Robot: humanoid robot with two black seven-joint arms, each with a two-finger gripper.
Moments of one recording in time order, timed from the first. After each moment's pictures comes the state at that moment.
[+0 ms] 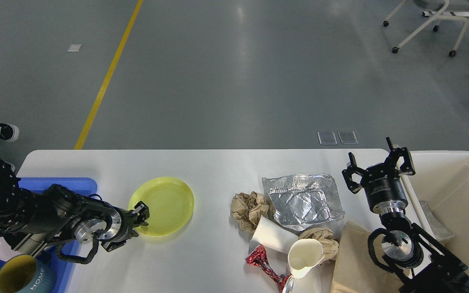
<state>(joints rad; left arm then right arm) -1.25 0.24 1.06 -1.02 -0.56 -0.03 0.01 0.28 -0.21 1.06 0.89 -0.14 0.25 0.49</state>
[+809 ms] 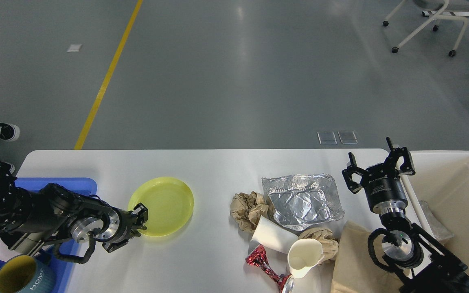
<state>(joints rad) -1.25 0.25 1.06 -1.02 -0.57 -0.06 0.01 0.28 -0.21 1.06 0.89 -0.14 0.25 0.49</state>
